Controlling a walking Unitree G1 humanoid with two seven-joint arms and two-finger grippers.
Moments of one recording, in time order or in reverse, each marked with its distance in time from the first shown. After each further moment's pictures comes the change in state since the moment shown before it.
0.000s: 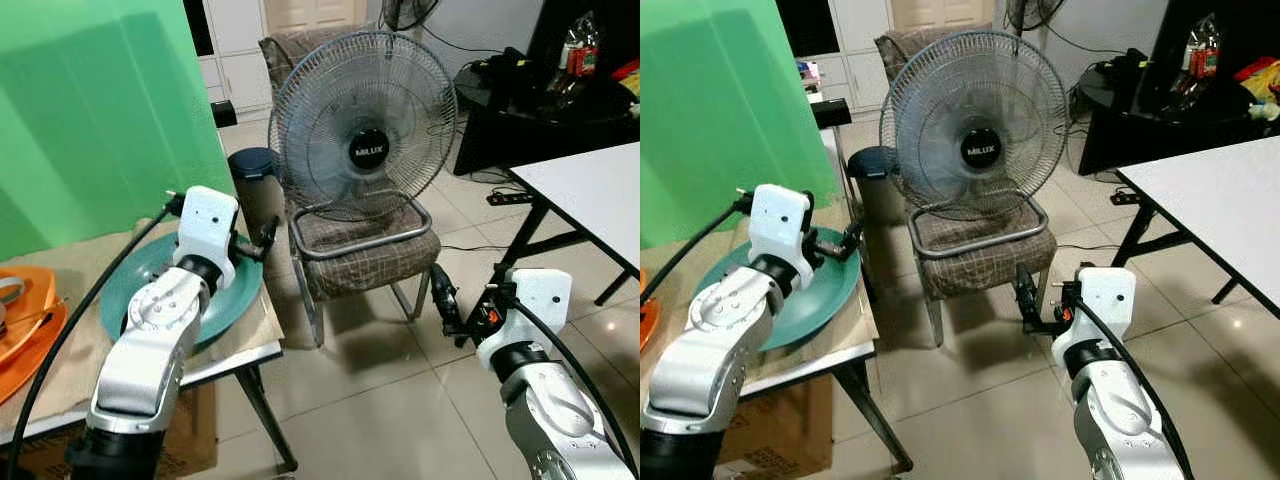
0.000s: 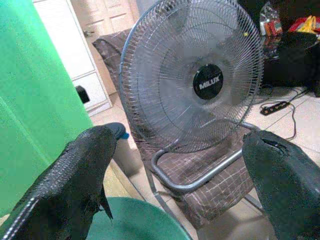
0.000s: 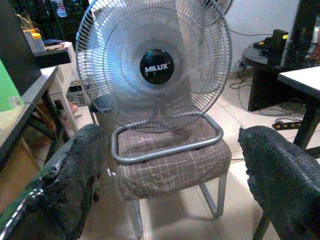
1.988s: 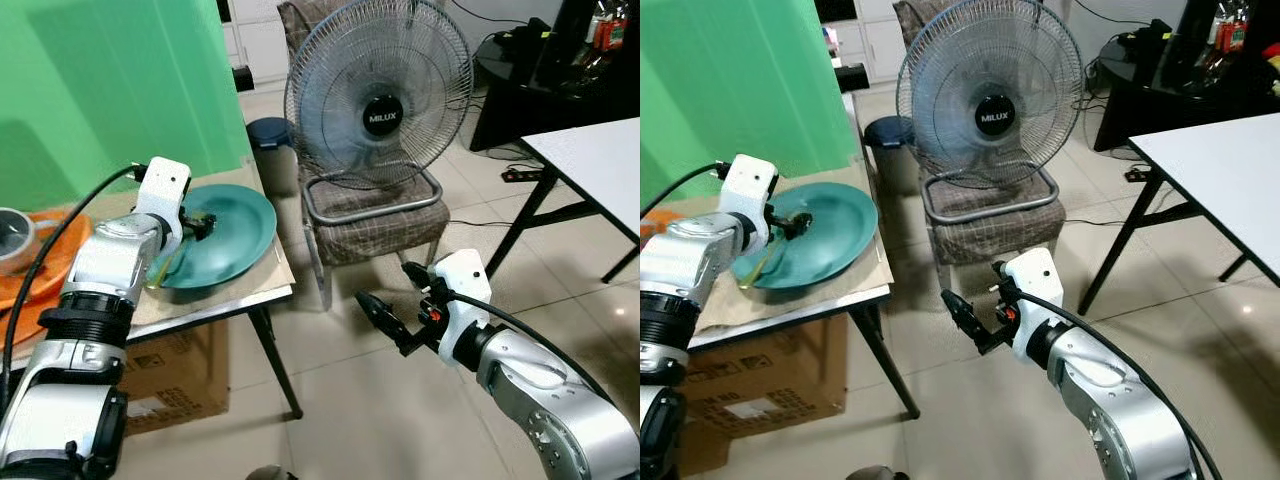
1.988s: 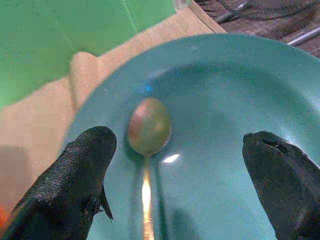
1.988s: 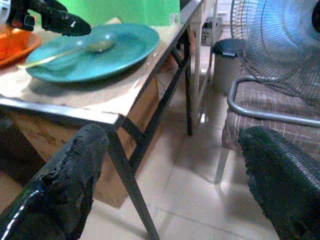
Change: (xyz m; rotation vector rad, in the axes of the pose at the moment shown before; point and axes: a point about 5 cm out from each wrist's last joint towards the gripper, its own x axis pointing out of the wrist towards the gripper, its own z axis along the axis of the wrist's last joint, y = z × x) left arm 0.054 0.092 -0.032 0.000 0.498 0.123; right arm 0.019 0.033 0.004 -0.113 0.189 0.535
